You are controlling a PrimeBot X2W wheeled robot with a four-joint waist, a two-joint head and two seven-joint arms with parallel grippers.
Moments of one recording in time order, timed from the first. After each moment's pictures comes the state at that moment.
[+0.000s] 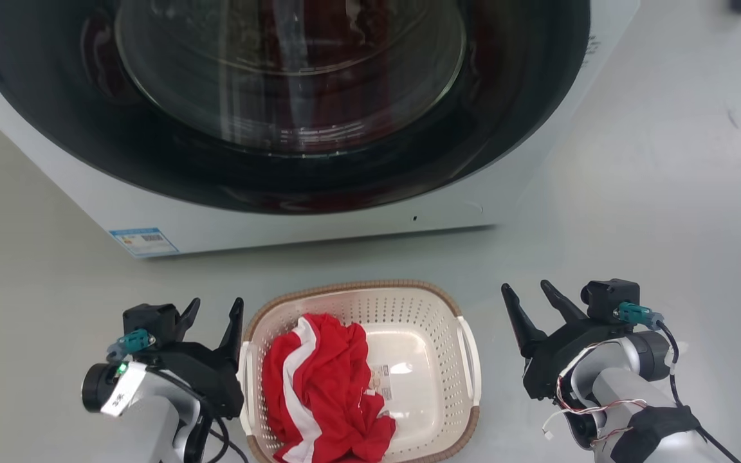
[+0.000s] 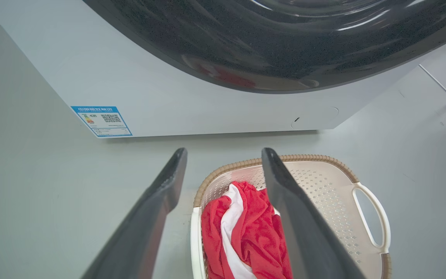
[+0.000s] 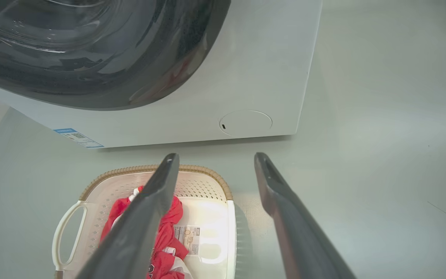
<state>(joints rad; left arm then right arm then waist) -0.58 0.12 -0.43 1.01 -0.61 -0.11 -0.25 -0.67 -0.11 0.68 1.02 0.71 0.11 -0.25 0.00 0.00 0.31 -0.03</state>
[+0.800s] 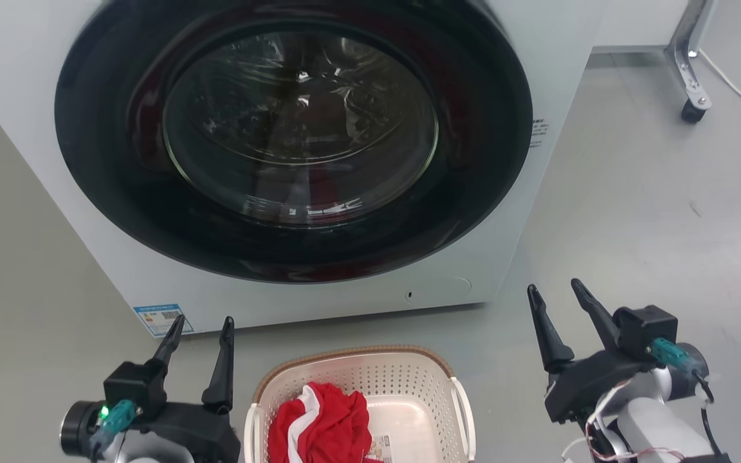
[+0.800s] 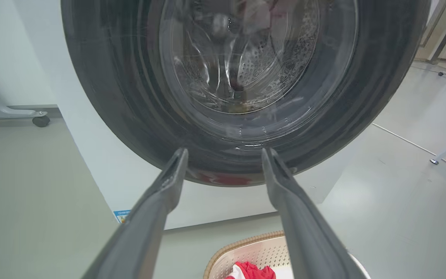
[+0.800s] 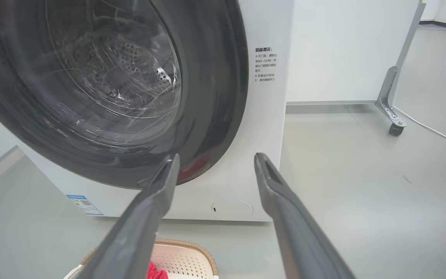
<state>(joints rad) -0.24 0.21 -0.34 0.43 -0.47 0.05 -0.25 -0.43 -0.23 0.56 0.56 0.56 -0.06 -0.25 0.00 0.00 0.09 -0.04</state>
